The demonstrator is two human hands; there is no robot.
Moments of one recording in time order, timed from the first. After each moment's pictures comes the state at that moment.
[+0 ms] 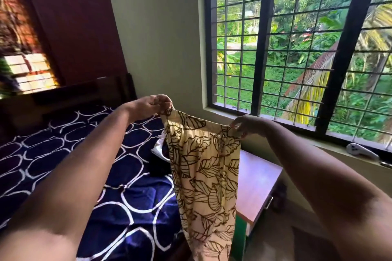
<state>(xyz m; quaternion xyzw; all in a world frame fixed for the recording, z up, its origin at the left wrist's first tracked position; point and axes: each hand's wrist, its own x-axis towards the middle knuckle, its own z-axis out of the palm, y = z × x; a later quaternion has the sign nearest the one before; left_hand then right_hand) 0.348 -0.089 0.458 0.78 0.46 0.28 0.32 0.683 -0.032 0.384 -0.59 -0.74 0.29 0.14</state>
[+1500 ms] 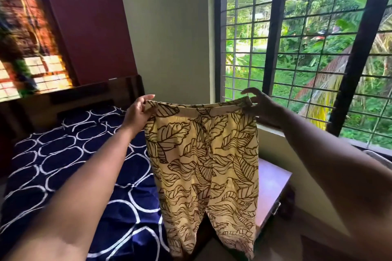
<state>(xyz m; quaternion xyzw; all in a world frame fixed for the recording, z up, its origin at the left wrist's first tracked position) 0.305 -0.099 0.411 0.64 0.55 0.52 0.16 0.701 -0.039 0.424 -0.40 -0.76 0.34 0.39</state>
